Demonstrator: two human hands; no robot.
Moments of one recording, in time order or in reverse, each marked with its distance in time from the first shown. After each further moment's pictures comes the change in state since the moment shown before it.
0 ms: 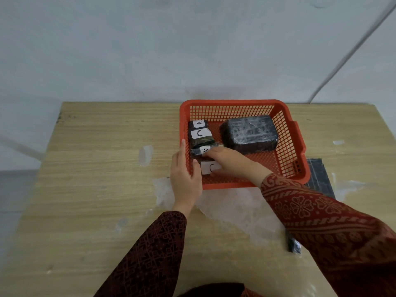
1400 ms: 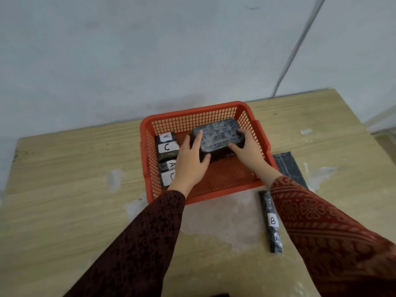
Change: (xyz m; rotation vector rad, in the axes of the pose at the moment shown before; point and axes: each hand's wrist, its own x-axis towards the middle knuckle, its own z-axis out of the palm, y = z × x) left_hand 0.054 0.058 0.080 0.401 -0.617 0.099; right_hand -0.071 0.094 -0.016 0.696 0.609 0.774
